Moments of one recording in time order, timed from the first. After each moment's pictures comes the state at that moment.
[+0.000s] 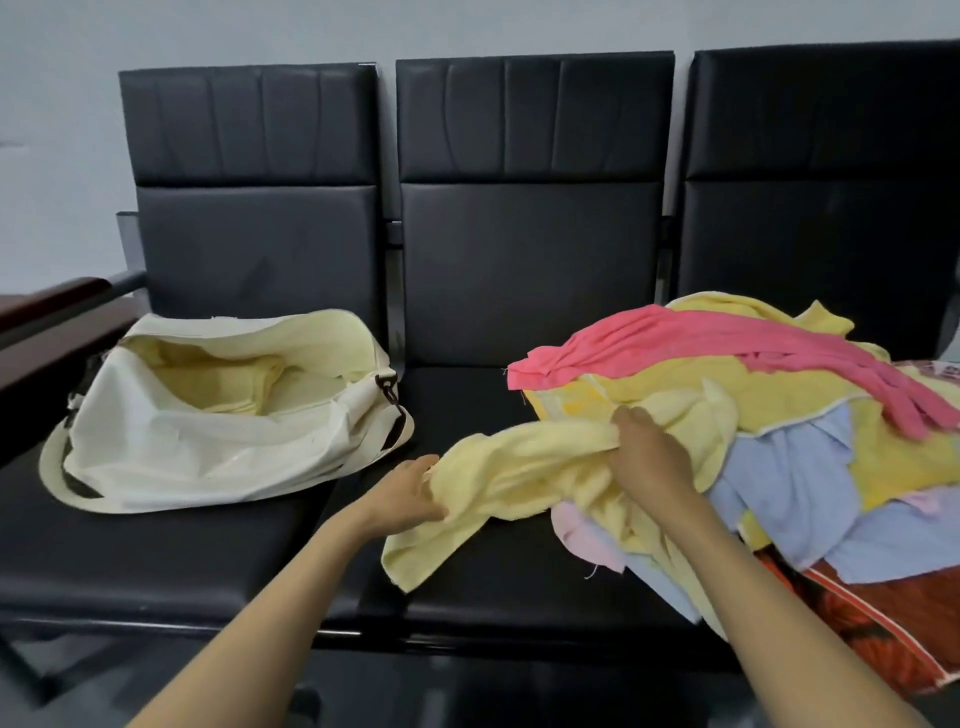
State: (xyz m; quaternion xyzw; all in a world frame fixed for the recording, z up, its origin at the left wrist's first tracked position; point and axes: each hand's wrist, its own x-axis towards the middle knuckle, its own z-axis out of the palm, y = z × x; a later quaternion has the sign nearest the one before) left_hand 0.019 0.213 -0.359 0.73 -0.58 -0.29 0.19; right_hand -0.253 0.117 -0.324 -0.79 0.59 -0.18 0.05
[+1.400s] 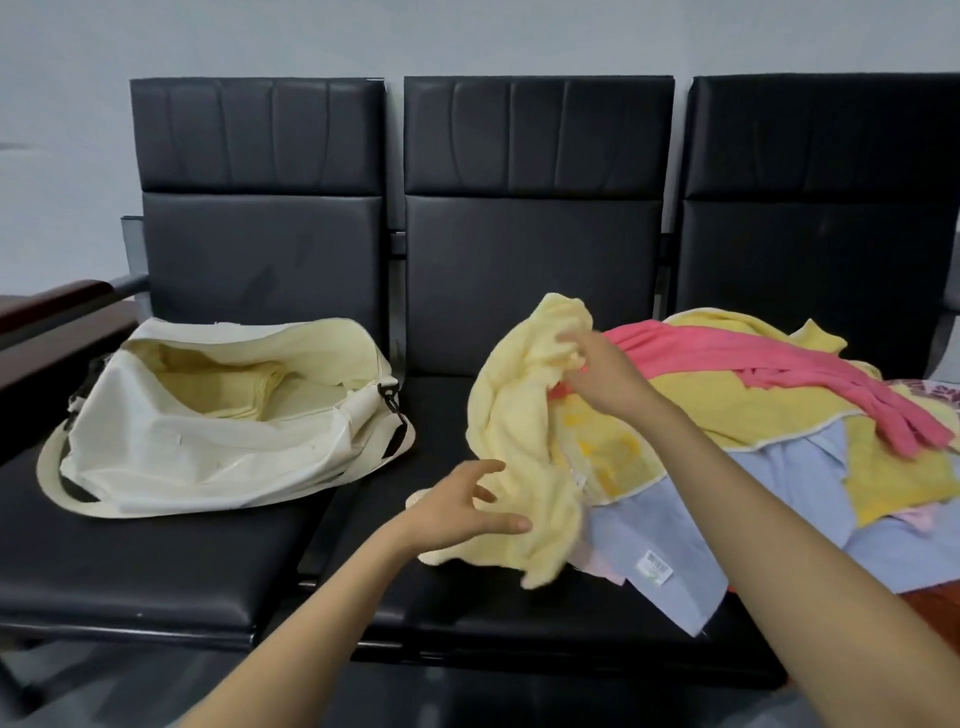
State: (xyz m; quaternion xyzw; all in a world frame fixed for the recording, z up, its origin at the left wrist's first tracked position) left_hand -0.038 0.222 -0.340 0.63 -0.61 -0.37 0.30; right_hand -0.207 0.070 -0.250 -0.83 0.45 -0.27 0.20
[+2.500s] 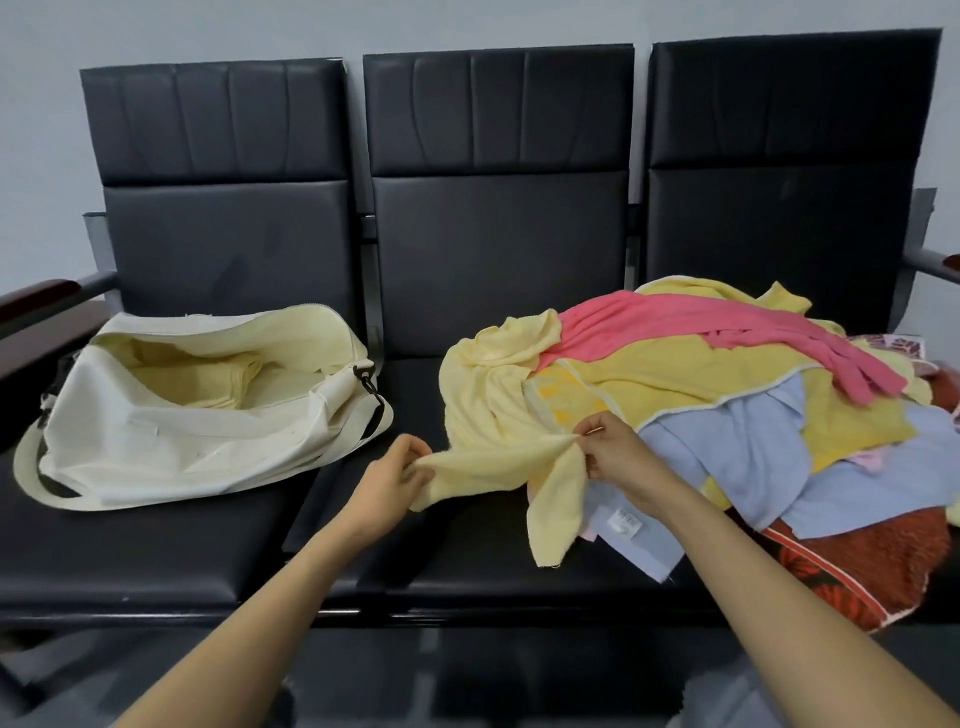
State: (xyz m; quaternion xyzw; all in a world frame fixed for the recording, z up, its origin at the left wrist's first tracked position) left_hand -0.006 0.232 -0.368 0.68 -0.58 -0.22 0.38; right_hand -0.268 0.138 -0.335 -0.62 0.51 -0.31 0.51
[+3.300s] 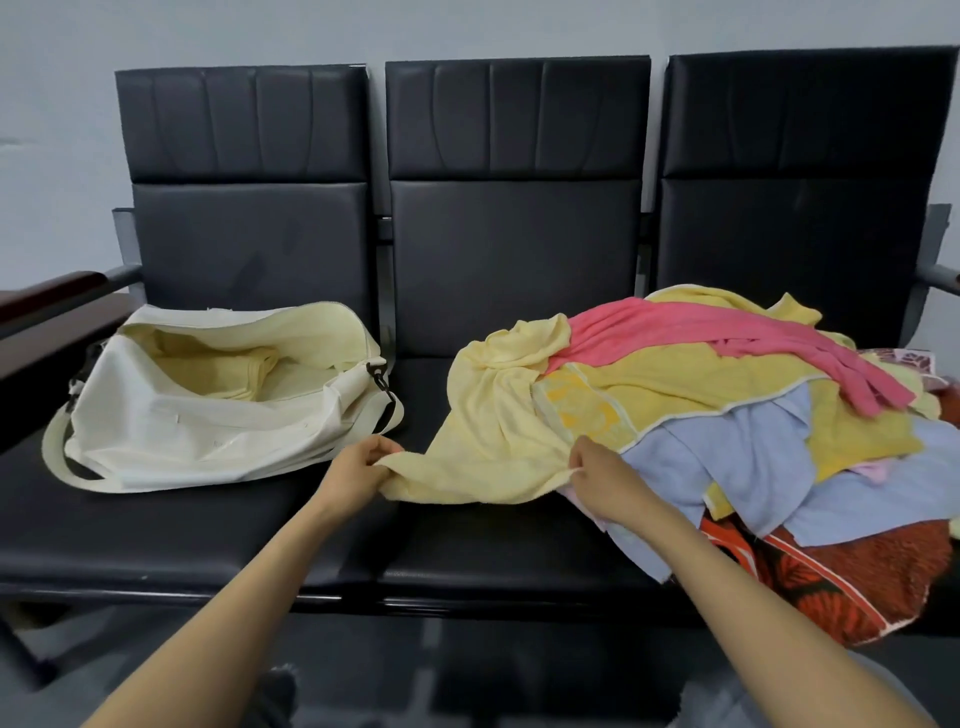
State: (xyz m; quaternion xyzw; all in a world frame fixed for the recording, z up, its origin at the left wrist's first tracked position) left_hand 0.027 0.244 -0.359 0.72 -0.50 -0.26 0.41; right_hand -0.261 0.153 -0.348 -0.81 0.52 -0.12 0.24
